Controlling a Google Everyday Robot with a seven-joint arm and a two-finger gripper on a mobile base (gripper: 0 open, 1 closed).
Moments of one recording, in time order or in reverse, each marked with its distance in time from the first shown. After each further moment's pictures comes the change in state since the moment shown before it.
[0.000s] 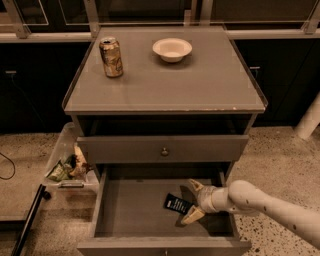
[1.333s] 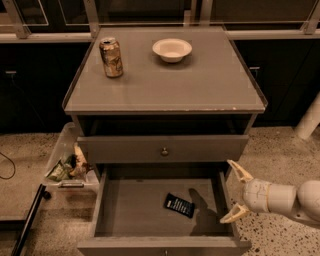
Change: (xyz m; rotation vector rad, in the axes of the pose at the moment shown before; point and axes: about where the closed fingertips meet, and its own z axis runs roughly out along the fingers) arm -0.063 -0.006 -0.209 0.163 -0.102 -0.245
